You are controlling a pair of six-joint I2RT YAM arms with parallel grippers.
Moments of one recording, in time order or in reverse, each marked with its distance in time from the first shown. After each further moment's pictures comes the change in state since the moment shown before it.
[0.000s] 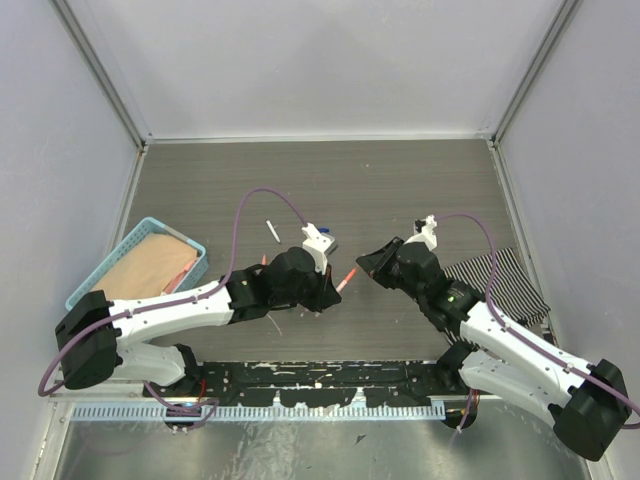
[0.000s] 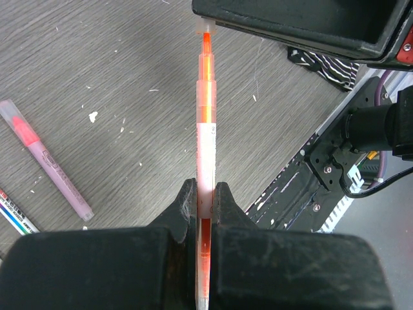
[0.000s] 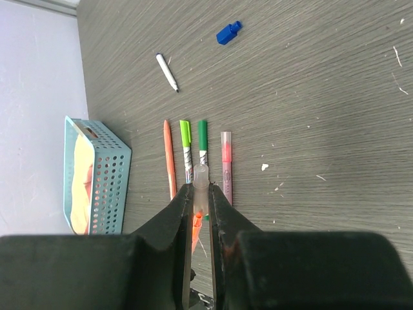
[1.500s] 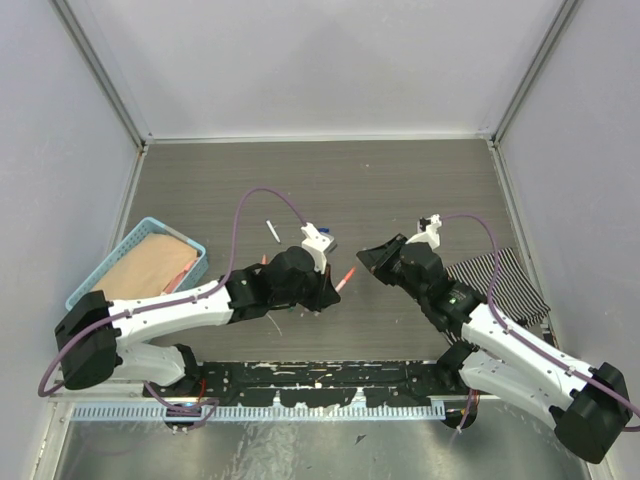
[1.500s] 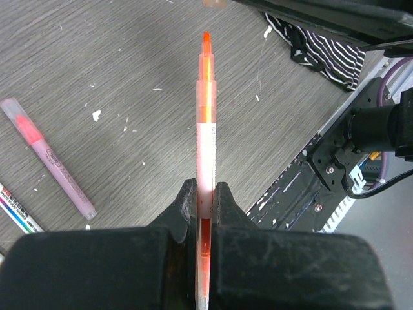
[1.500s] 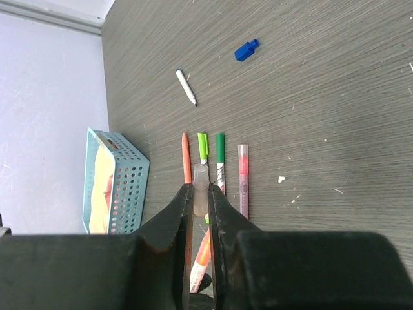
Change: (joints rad) left arm 0.006 -0.005 0.000 -0.007 0.000 0.000; right arm 0.000 -0.020 -0.008 0.053 0.034 0.024
